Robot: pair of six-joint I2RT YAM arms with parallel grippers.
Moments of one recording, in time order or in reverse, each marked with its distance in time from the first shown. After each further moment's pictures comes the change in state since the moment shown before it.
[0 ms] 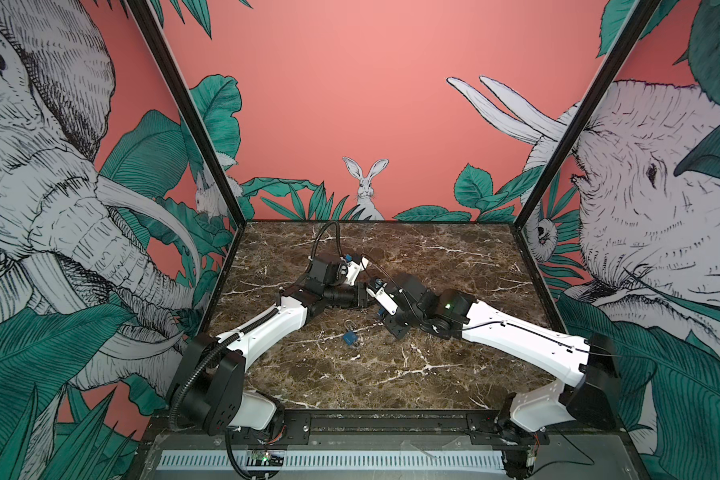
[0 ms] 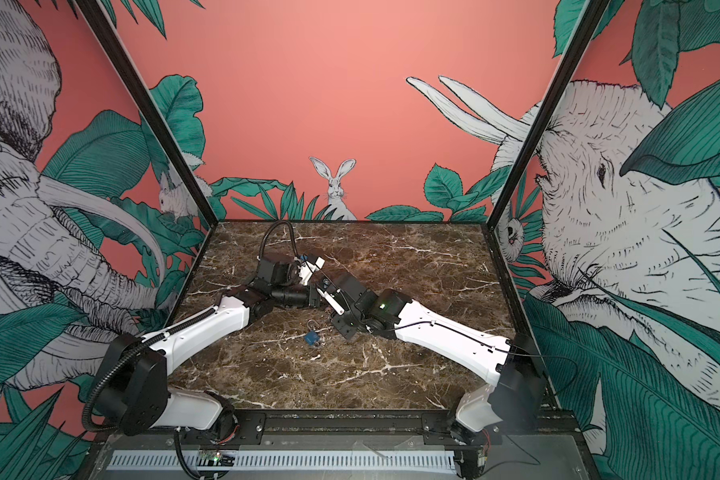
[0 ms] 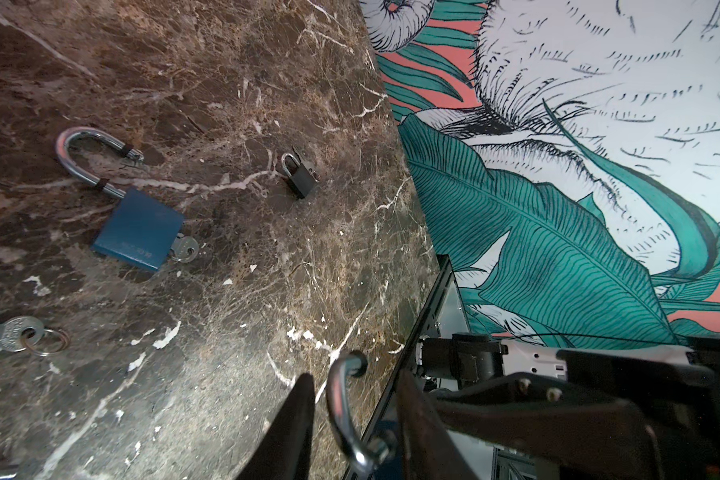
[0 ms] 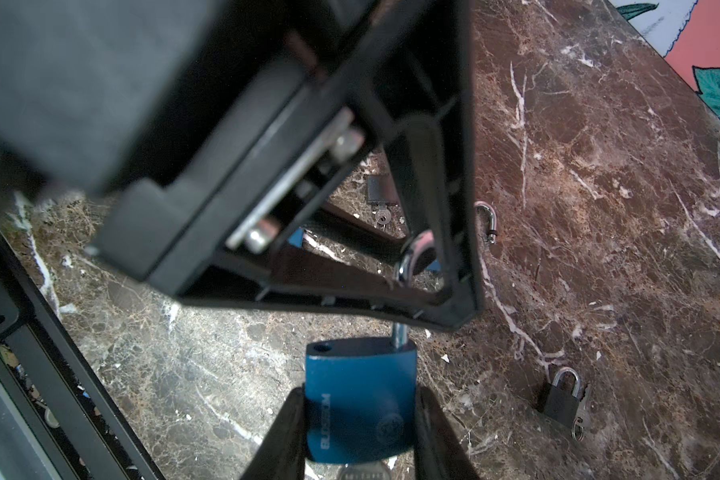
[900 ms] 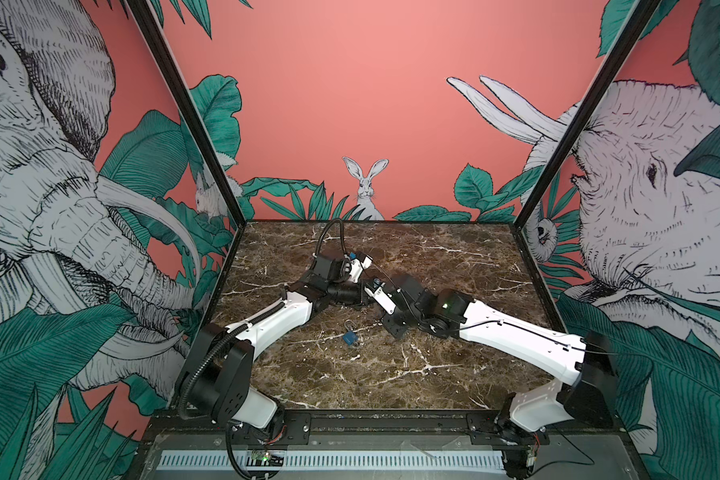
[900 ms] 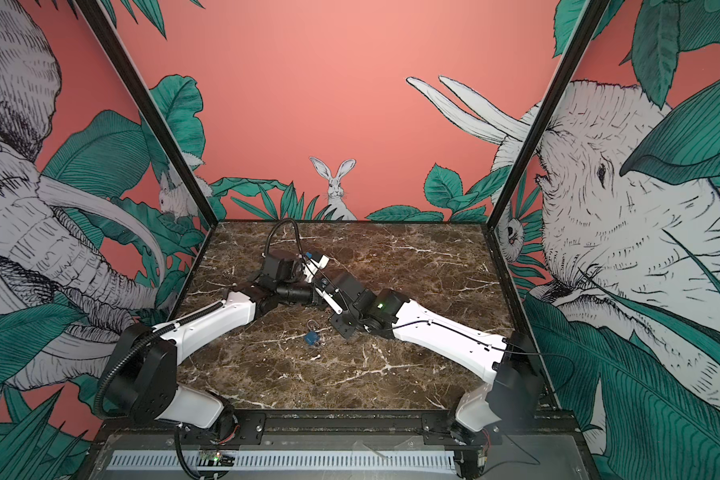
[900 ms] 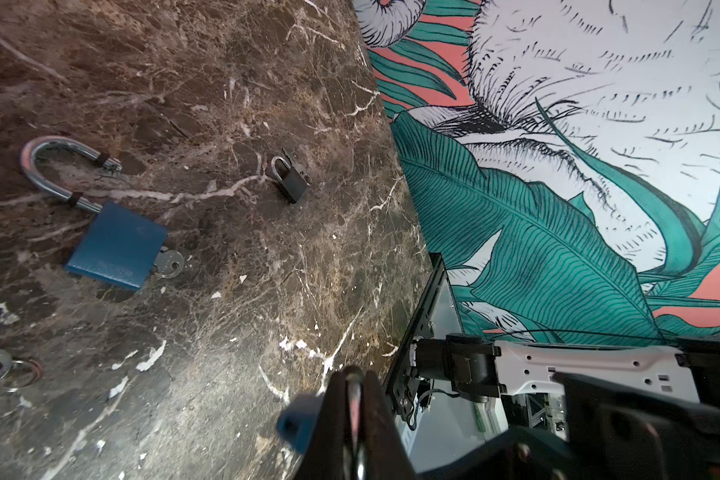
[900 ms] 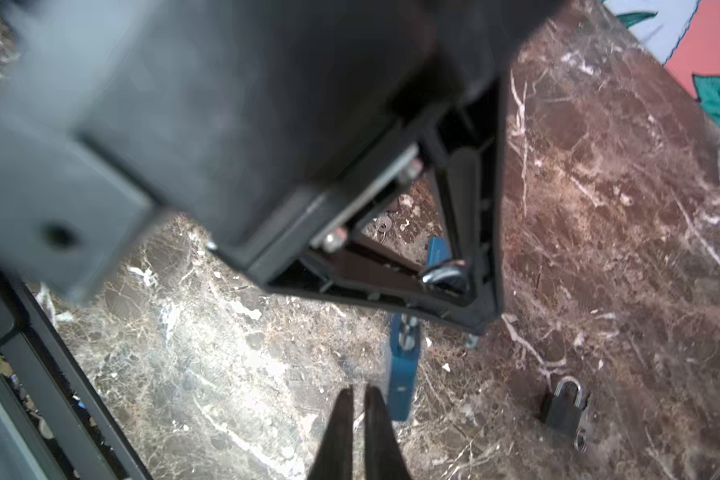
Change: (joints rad) left arm -0.007 0.067 0.037 0.031 0.035 -0.023; right arm 0.000 0.017 0.002 0.031 0.000 0.005
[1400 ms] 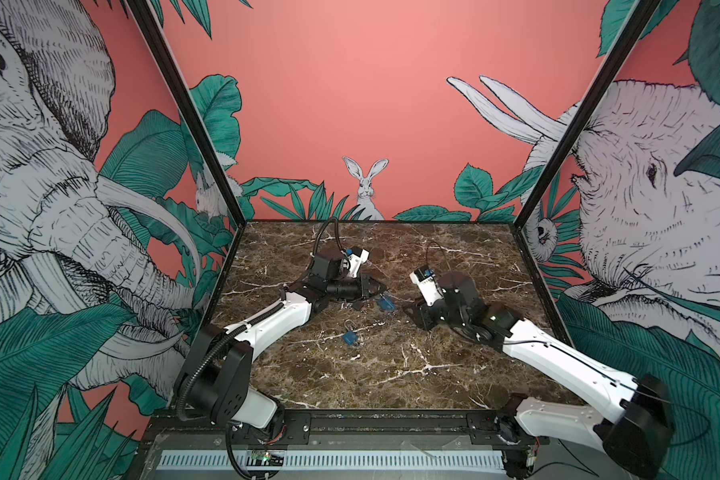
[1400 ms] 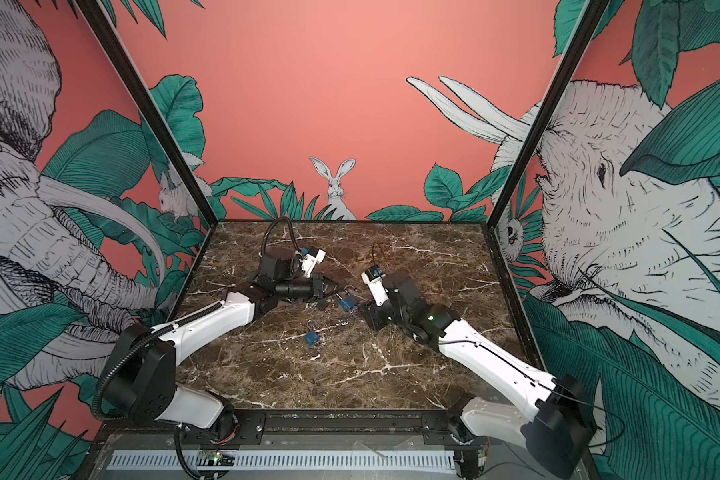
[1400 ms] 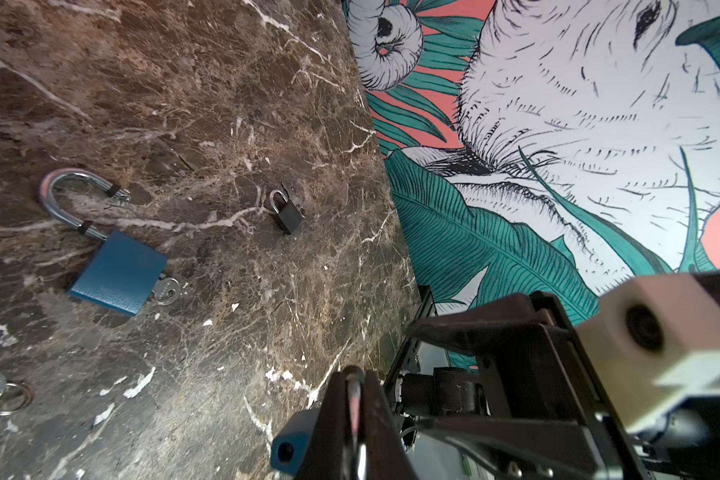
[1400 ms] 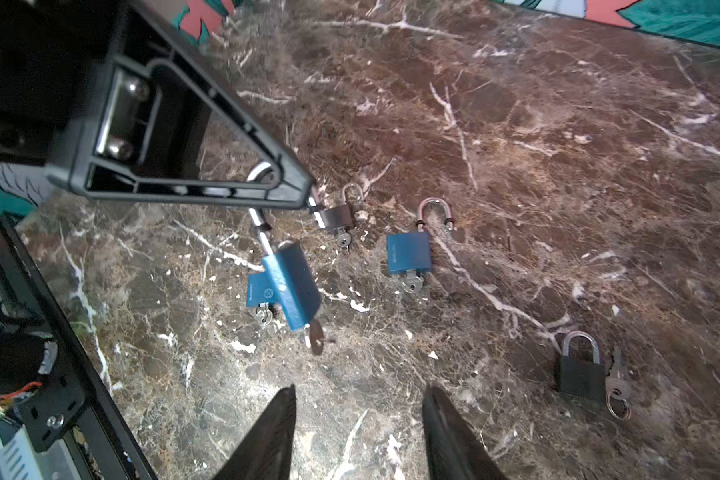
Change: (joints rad) left arm 0.000 -0.015 -0.006 0.095 -0.060 -0.131; right arm -0.289 -0.353 -0.415 0.323 -0.264 0.154
